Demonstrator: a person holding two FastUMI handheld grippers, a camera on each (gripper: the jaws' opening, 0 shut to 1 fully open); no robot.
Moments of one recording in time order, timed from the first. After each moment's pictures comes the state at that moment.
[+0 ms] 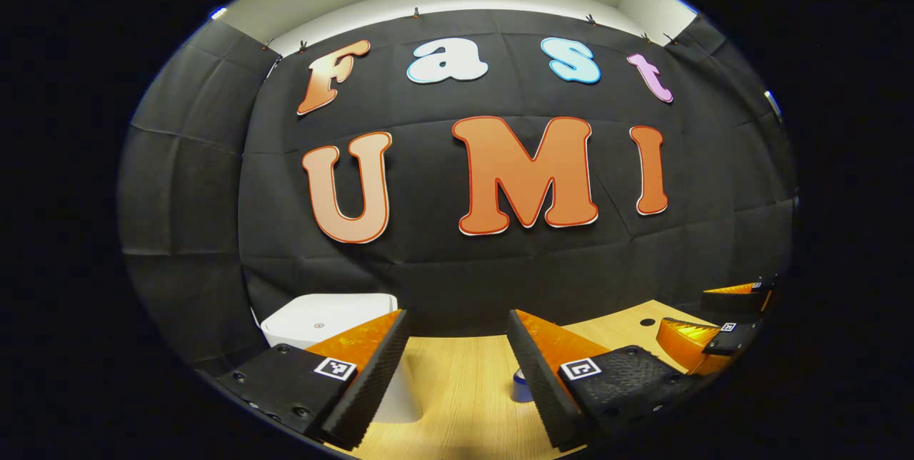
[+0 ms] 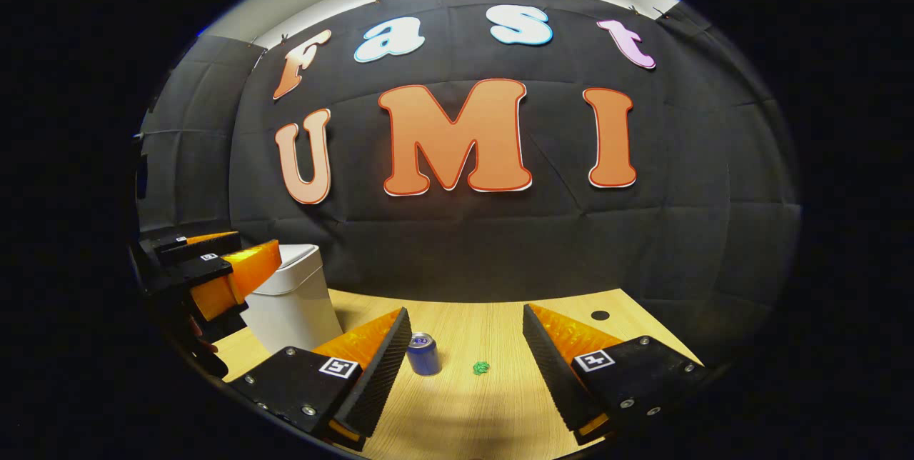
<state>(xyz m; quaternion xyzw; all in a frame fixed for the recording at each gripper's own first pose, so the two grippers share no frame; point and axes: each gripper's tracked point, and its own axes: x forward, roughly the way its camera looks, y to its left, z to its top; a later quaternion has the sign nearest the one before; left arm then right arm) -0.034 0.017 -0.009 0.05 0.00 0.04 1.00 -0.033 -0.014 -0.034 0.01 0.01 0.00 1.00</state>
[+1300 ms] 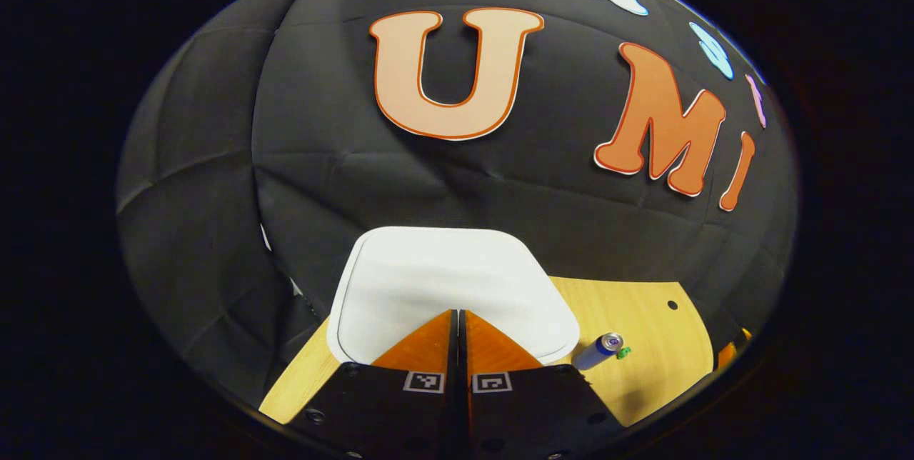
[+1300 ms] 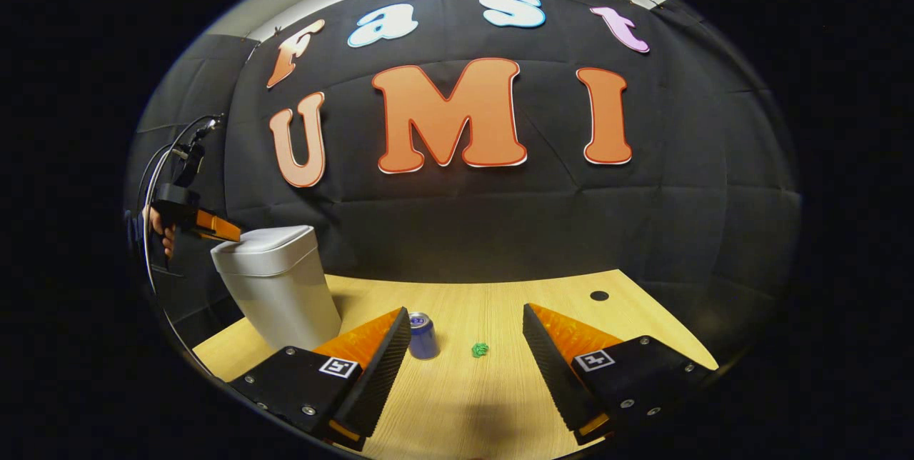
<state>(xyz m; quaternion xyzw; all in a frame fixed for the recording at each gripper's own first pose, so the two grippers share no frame) 0.066 0.257 -0.084 -0.08 0.25 0.07 0.96 -0.034 -0.021 -0.068 0.02 0.05 -0.01 1.00</state>
